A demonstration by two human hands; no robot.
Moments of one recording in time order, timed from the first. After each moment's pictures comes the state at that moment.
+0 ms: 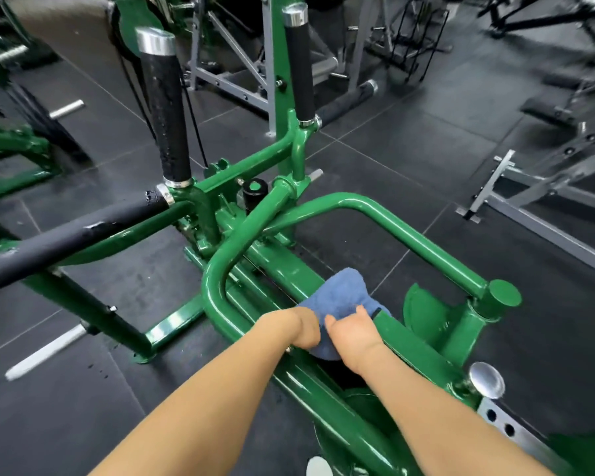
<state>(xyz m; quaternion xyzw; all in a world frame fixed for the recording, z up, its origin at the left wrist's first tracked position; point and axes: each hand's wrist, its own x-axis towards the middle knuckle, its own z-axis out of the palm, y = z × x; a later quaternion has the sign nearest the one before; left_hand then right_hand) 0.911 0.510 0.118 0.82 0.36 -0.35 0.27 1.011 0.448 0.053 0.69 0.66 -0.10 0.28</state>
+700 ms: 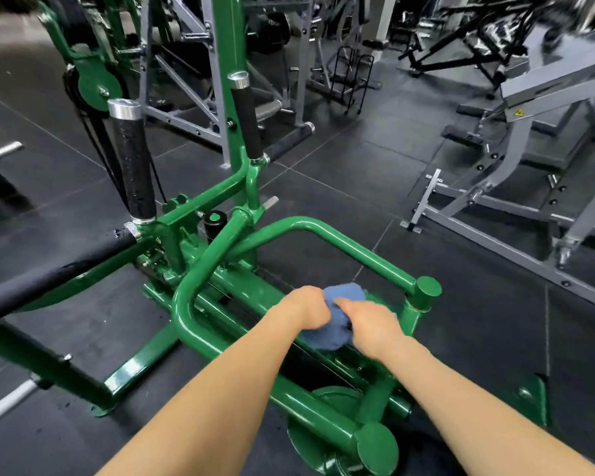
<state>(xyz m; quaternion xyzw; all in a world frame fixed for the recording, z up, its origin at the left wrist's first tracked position) 0.957 0.486 0.164 0.88 0.35 -0.15 0.29 1.057 0.382 0.136 0.83 0.54 -0.15 0.07</state>
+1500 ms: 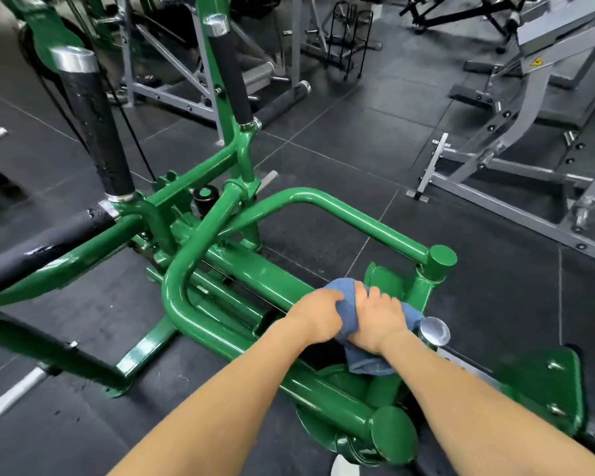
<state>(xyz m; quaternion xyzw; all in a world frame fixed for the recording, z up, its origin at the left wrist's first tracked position) 0.953 0.465 0.109 0.87 0.32 -0.11 0.36 1.066 0.378 0.066 0.87 0.46 -0.14 0.11</state>
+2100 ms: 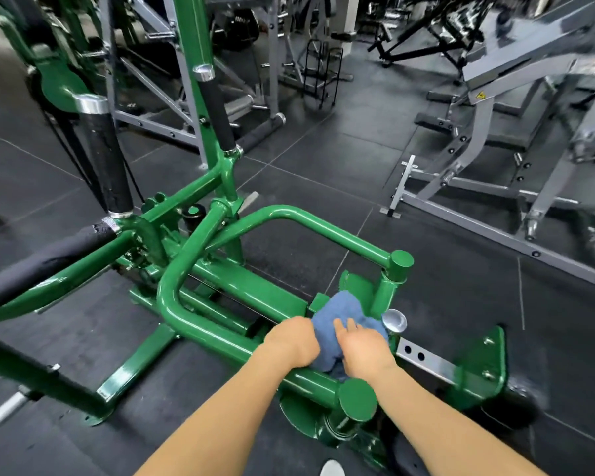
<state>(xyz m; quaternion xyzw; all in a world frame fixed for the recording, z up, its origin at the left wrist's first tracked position) 0.918 0.421 0.125 0.88 0.33 -0.18 0.28 1.027 0.315 0.086 0.83 0.52 -0.13 0.15</state>
